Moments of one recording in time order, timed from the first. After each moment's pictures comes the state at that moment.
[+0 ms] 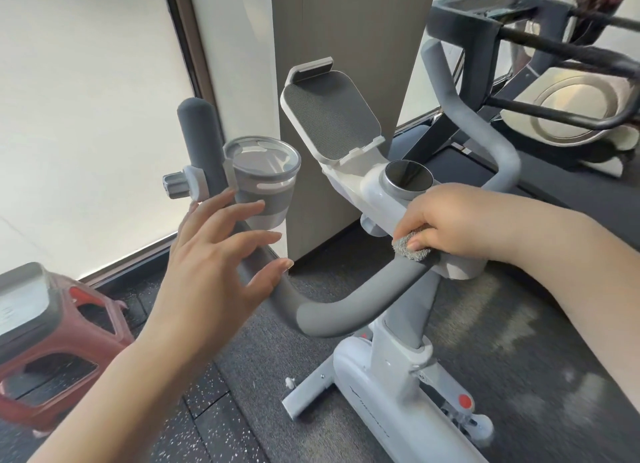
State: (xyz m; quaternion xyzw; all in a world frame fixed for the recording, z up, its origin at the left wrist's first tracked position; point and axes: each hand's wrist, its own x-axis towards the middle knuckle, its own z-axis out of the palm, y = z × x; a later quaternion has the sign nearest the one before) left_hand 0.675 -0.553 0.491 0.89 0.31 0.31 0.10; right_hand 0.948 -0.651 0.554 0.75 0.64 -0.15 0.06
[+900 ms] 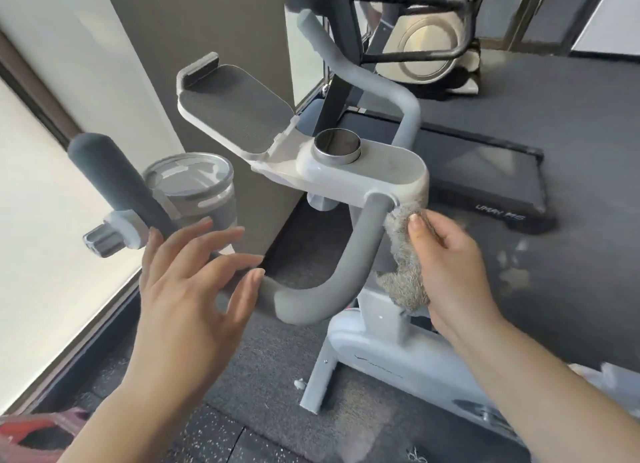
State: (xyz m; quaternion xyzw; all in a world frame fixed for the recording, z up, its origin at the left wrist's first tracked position) left_hand 0.666 -0.530 0.490 0.94 0.17 0.28 0.11; right_hand 0.833 -0.715 0.464 0.70 0.07 -0.06 -0.71
